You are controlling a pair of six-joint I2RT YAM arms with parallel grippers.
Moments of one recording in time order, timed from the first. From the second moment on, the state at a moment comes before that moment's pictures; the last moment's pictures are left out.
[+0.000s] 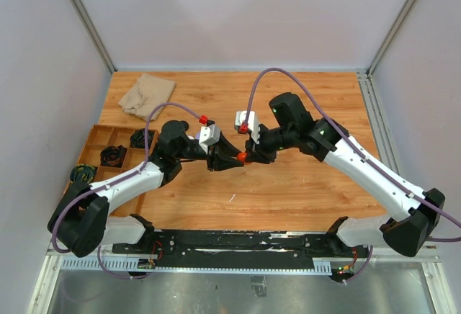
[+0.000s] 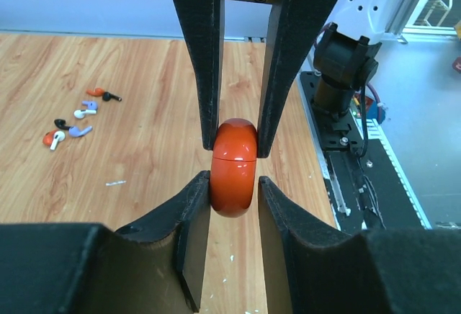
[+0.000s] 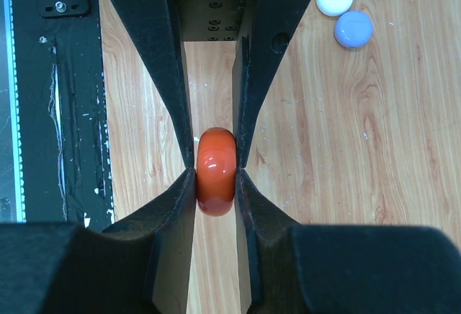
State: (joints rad) left arm -0.59 1.26 0.61 0.68 1.03 -0.05; right arm 0.77 1.29 1.33 -0.78 -0.54 -0.49
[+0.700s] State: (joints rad) left arm -0.59 1.24 0.59 0.69 0.99 -0.08; right arm 0.79 1.31 1.37 -0.81 -0.48 -0.52
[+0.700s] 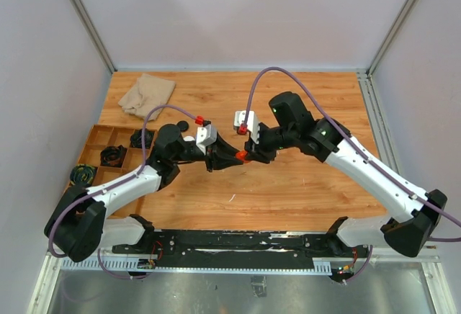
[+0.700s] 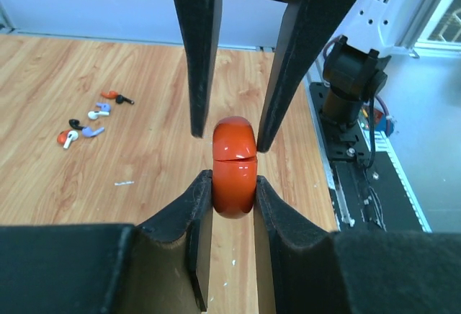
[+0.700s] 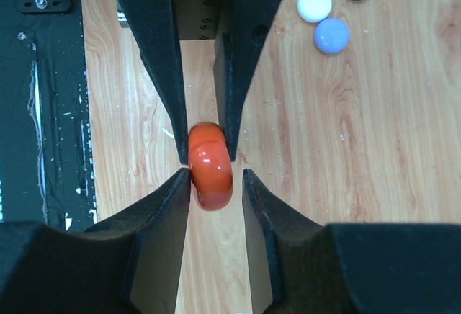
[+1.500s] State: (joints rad) left arm -0.59 1.16 0.37 1.24 0.85 -0.38; right arm 0.79 1.17 1.18 -0.57 -0.61 -0.52
